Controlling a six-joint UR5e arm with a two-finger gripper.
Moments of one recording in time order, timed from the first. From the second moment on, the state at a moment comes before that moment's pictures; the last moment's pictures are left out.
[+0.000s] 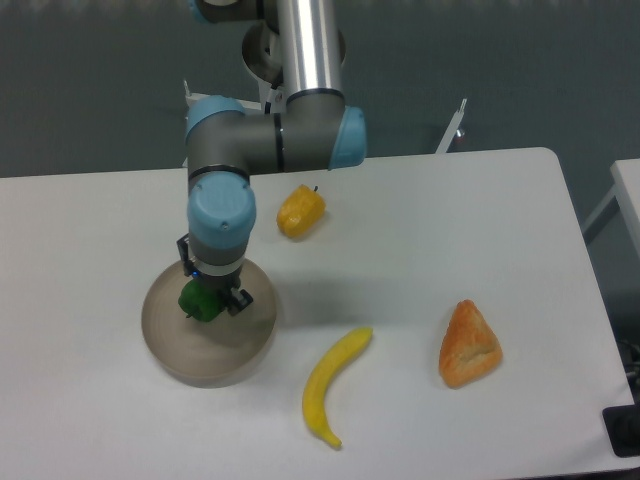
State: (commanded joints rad) arm 1.90 -2.10 -1.40 -1.30 1.39 0.89
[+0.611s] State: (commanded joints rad) arm 1.97 -2.06 -1.36 -1.27 1.48 0.91
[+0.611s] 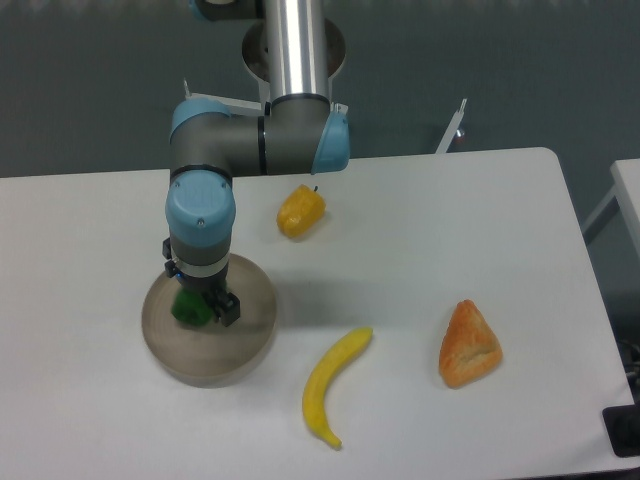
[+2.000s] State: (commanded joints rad) arm 2.31 -1.97 -1.39 -1.29 1.60 1.52
